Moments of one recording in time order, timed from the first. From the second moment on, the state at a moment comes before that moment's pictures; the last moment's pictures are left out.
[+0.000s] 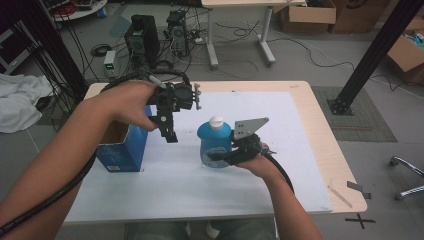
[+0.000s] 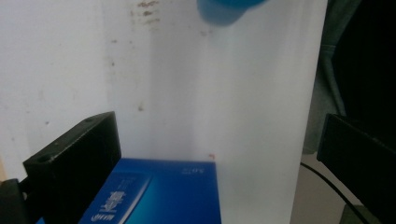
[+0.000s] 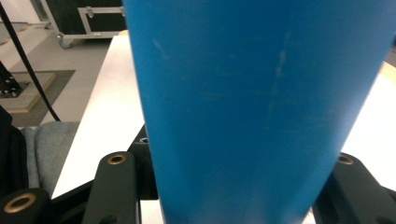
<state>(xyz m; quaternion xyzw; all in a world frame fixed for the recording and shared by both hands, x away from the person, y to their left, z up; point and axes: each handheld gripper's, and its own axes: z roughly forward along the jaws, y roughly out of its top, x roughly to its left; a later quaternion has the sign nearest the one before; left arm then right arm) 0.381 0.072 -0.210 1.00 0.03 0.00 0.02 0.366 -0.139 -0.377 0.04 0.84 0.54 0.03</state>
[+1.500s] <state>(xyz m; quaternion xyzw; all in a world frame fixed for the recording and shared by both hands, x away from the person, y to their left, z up) 0.356 0.055 -0.235 1.00 0.01 0.01 0.01 0.359 -0.057 -0.381 -0.01 0.81 0.58 0.00</state>
